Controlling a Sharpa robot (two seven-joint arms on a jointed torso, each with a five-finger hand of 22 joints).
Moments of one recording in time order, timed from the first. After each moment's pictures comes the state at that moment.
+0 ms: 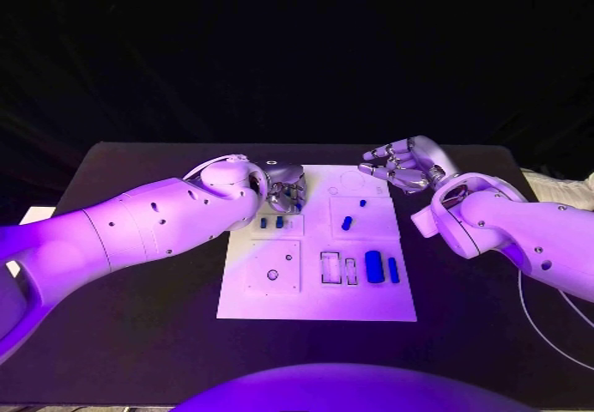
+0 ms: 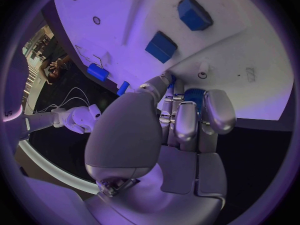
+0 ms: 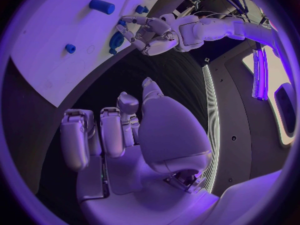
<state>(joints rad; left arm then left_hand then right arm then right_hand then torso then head) 1.19 -0.50 -0.02 1.20 -1.58 -0.05 -0.07 1.47 -0.14 0.40 0.08 0.12 1.12 0.12 0.17 0.11 1.21 0.05 0.22 0.08 1.47 -0.03 1.27 1.04 0.11 1.45 0.07 1.11 1.31 1.05 -0.91 0.10 1.60 -0.90 -0.55 0.02 1.35 -0.03 -0.09 0.25 0.30 0.96 0.15 0.07 0.07 1.28 0.06 1.00 1.11 1.47 -0.01 1.40 1.31 0.02 1.46 0.10 1.48 1.31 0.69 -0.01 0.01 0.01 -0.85</state>
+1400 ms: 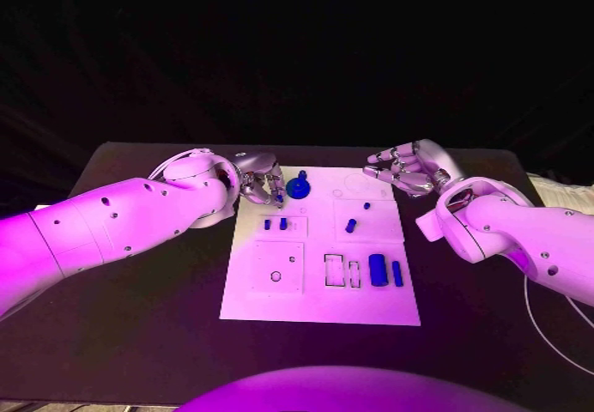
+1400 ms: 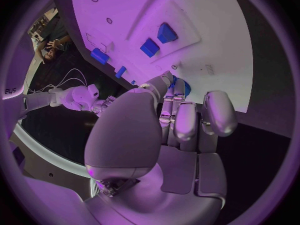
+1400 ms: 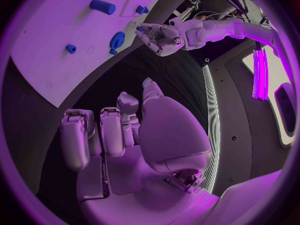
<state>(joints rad) 1.19 -0.67 0.02 1.32 -1.44 -0.08 -0.10 1.47 -0.14 0.43 0.05 0.12 1.13 0.12 0.16 0.10 1.23 0.05 0.20 0.08 1.46 -0.03 1.27 1.02 0.09 1.45 0.07 1.13 1.31 1.05 -0.91 0.10 1.59 -0.90 -0.54 0.02 1.34 -0.02 -0.10 0.26 0.31 0.96 0.15 0.07 0.07 1.28 0.06 1.00 1.11 1.47 -0.01 1.40 1.31 0.02 1.46 0.10 1.48 1.31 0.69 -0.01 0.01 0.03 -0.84</state>
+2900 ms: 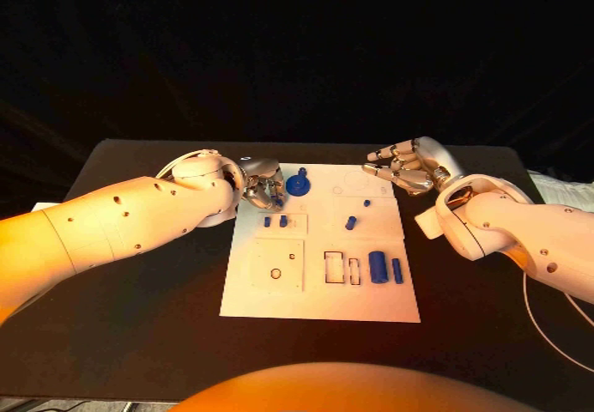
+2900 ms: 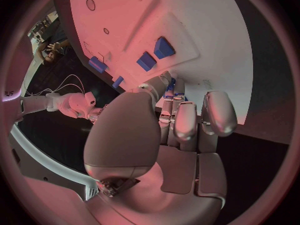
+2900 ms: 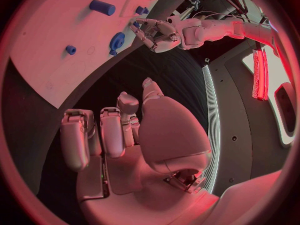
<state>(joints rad) 1.18 -0.63 0.01 1.28 -1.46 -0.02 -0.13 1.45 -0.16 0.44 0.04 0.12 1.11 0.13 0.12 0.09 1.23 0.06 0.17 0.09 1.46 -0.03 1.27 1.01 0.09 1.46 0.07 1.13 1.31 1.05 -0.91 0.10 1.59 -0.90 -0.54 0.02 1.34 -0.02 -0.10 0.26 0.31 0.96 0.15 0.07 0.07 1.28 0.06 1.00 1.11 1.47 -0.01 1.40 1.31 0.02 1.46 0.10 1.48 1.31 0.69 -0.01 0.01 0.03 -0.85</state>
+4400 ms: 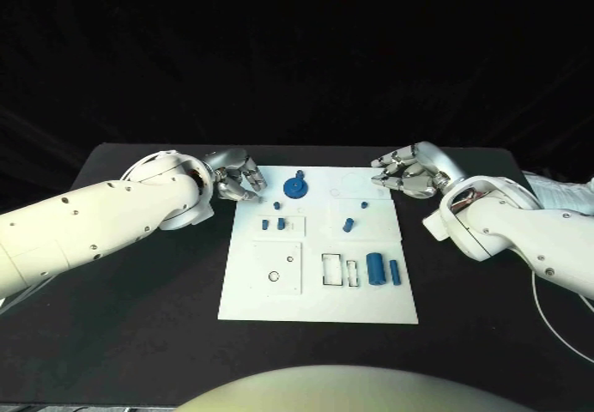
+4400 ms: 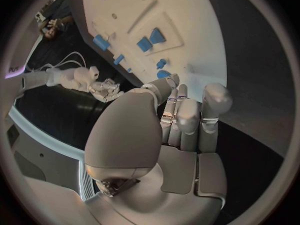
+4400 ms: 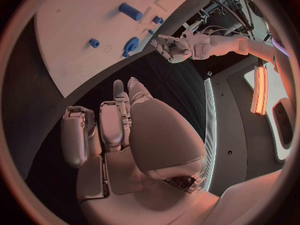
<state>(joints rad) 1.18 -0.76 0.03 1.34 -1.25 -0.13 -0.08 1.45 -0.18 0.54 -0.01 0.12 1.02 0.16 0.09 0.07 1.12 0.10 0.08 0.07 1.43 0.01 1.22 0.86 0.12 1.39 0.10 0.92 1.25 1.05 -0.93 0.11 1.55 -1.08 -0.49 -0.01 1.56 0.00 0.01 0.19 0.25 0.99 0.15 0.07 0.07 1.05 0.08 0.29 0.48 1.47 -0.01 1.23 1.16 0.04 1.44 0.10 1.43 1.31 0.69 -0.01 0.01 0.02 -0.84</state>
